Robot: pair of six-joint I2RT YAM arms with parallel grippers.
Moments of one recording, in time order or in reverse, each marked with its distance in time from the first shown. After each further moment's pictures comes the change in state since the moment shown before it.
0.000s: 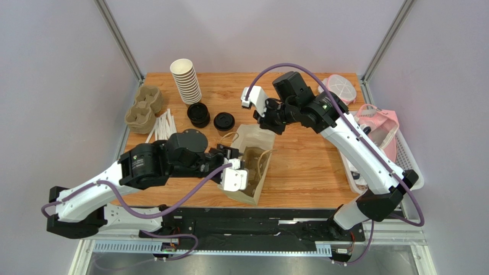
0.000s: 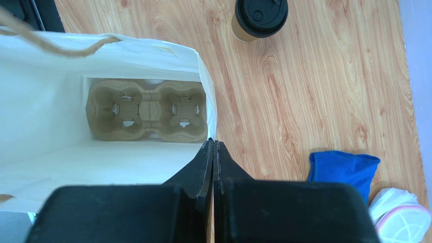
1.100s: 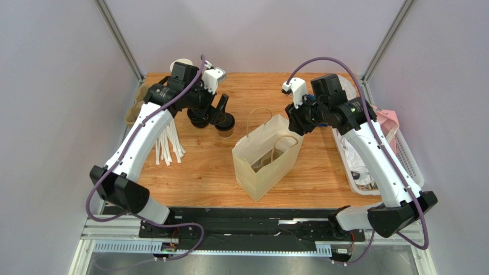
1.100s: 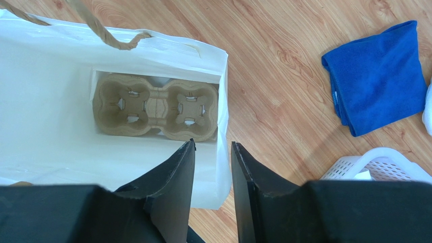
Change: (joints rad) left arm 0.863 0.436 0.231 -0.065 0.276 -0.495; right arm -0.303 -0.175 -0.242 0.028 -0.005 0.227
